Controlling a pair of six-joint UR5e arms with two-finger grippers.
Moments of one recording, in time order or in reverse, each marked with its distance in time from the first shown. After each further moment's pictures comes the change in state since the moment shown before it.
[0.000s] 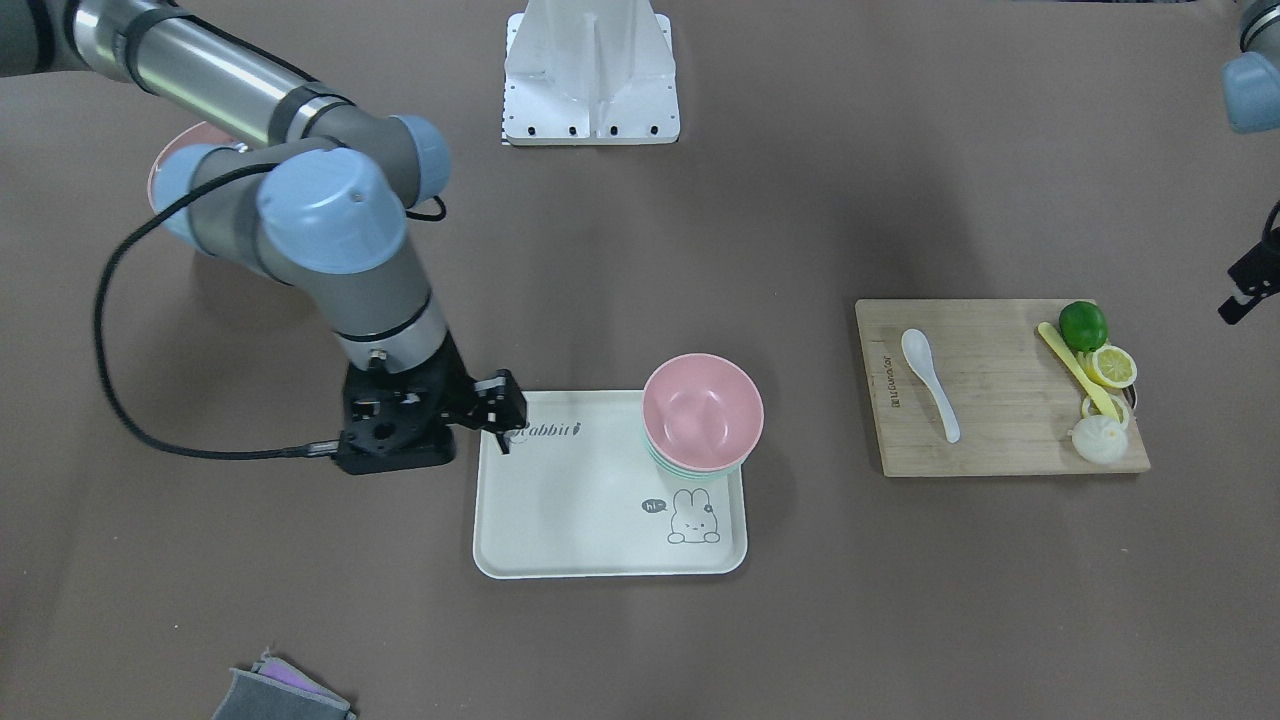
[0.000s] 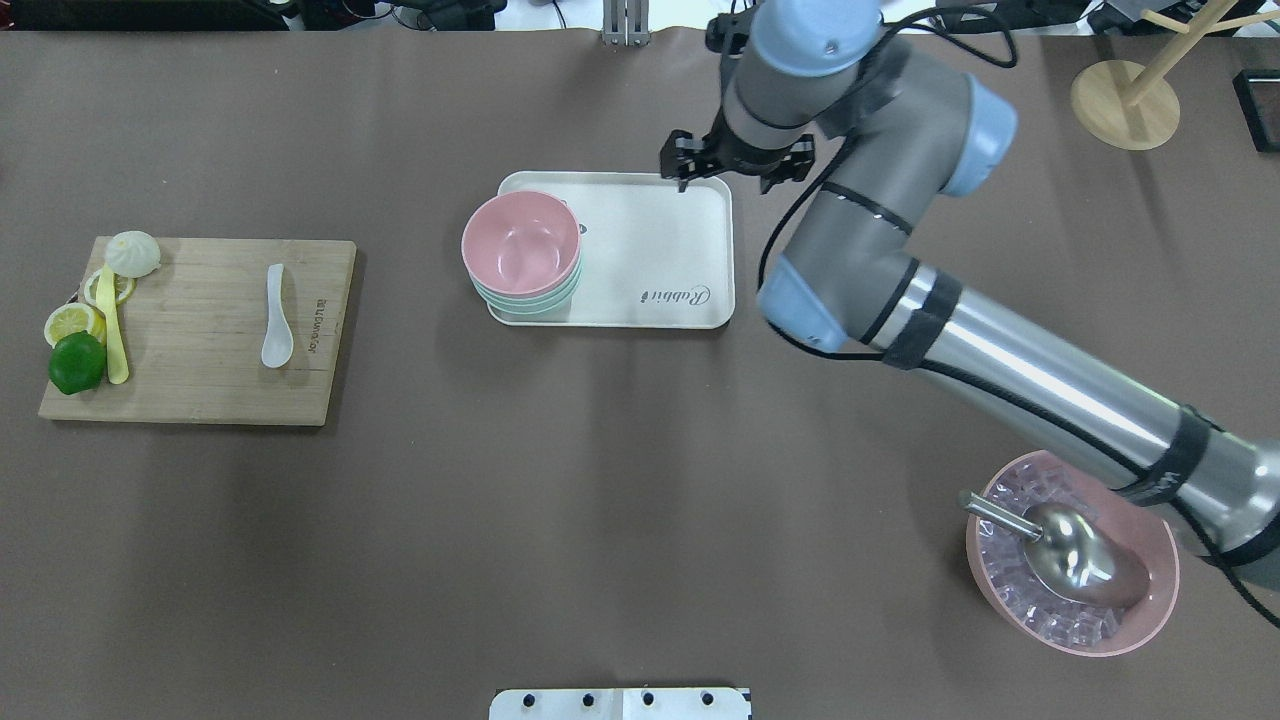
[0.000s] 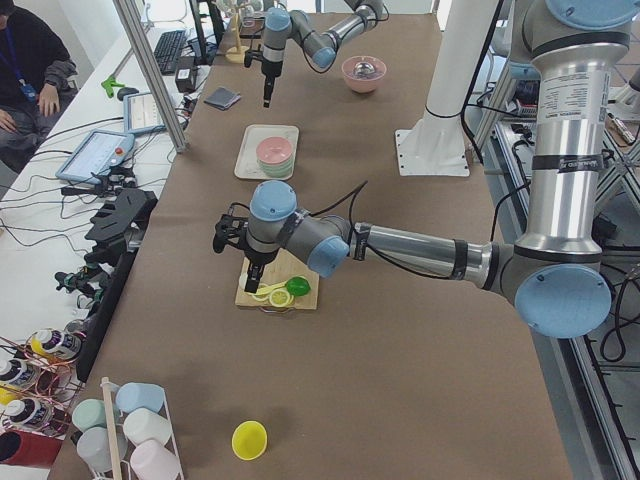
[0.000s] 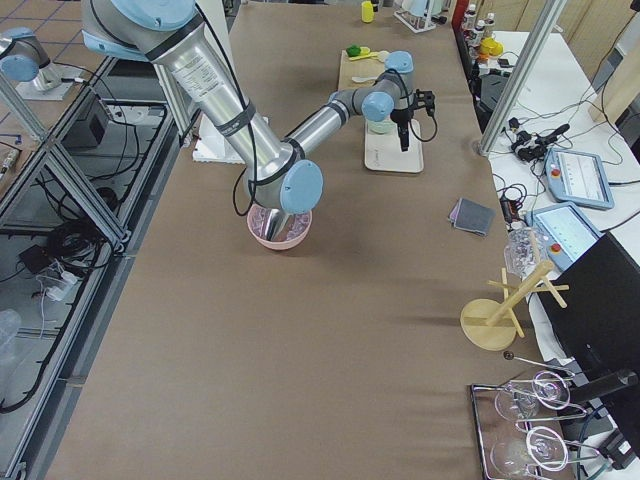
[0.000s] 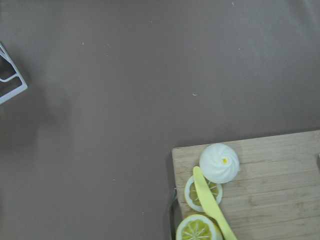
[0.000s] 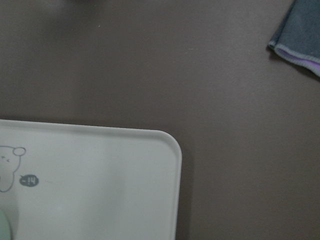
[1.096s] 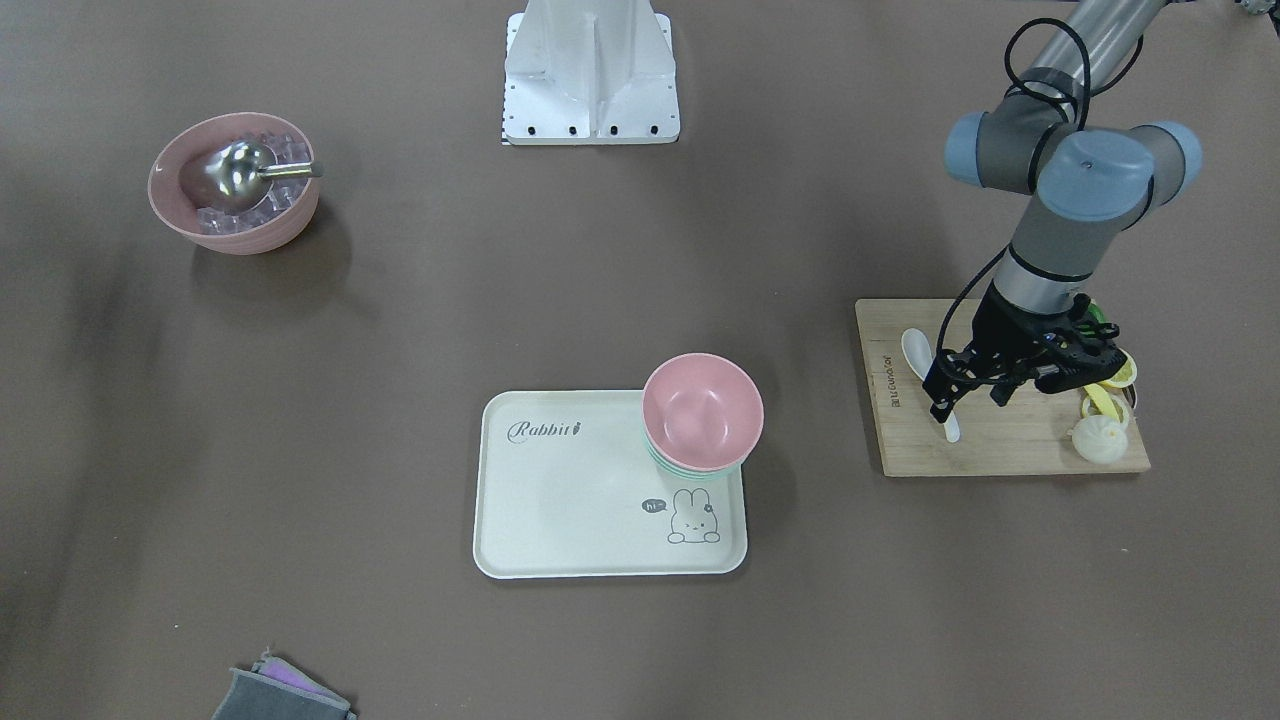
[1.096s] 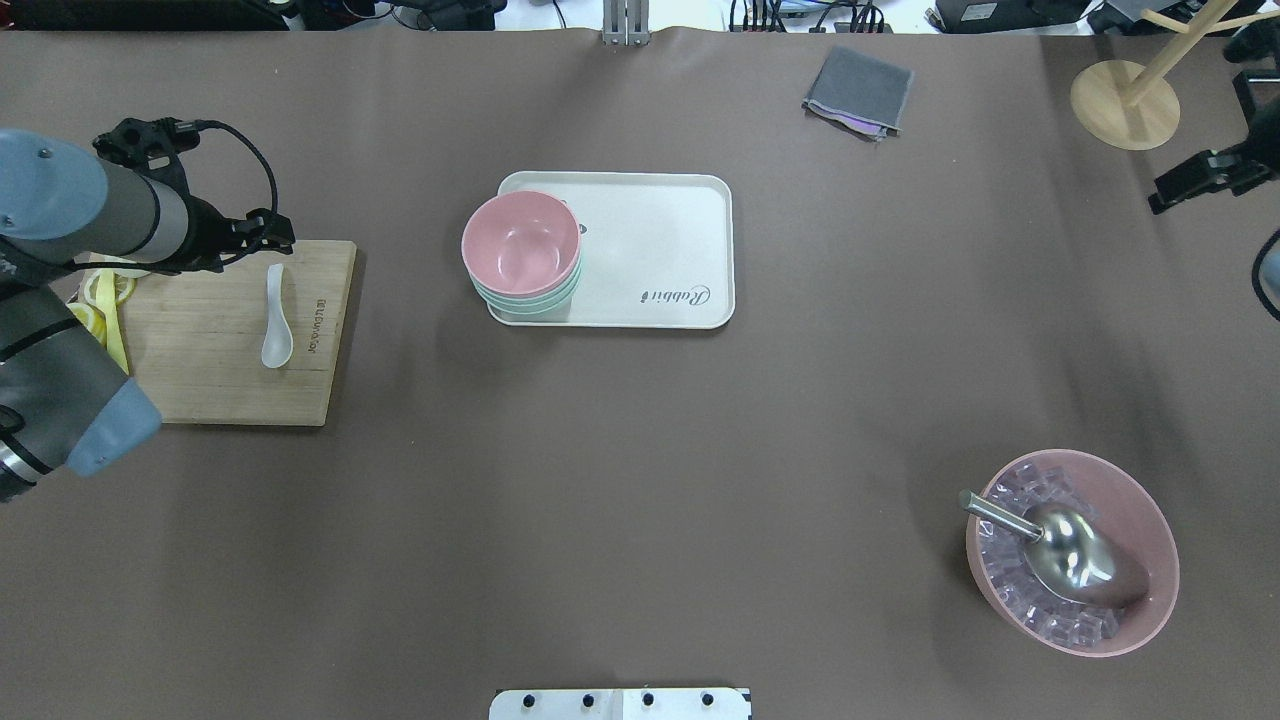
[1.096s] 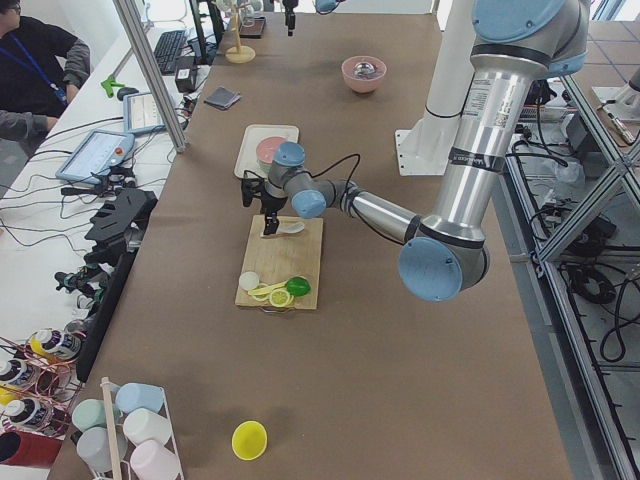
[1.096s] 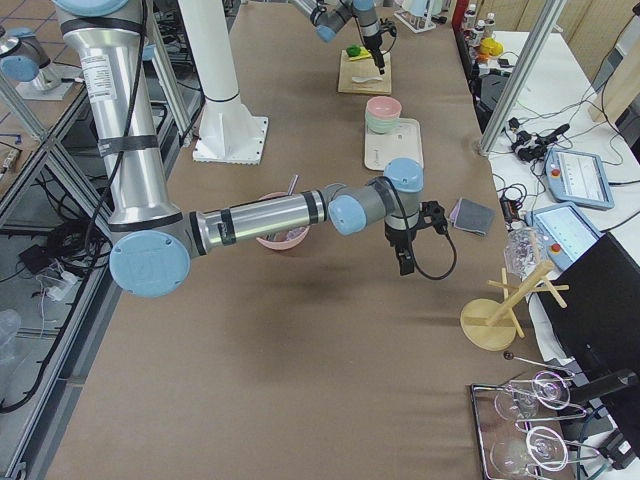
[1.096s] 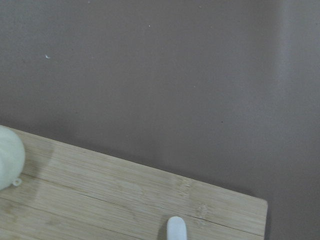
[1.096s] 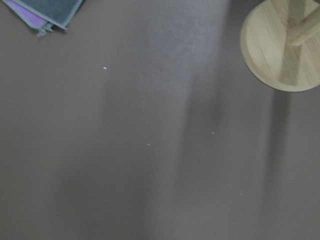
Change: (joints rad) left arm 0.471 -0.244 0.099 -0.021 0.425 -0.634; right arm 0.423 -0.597 0.184 0.012 0.203 -0.667
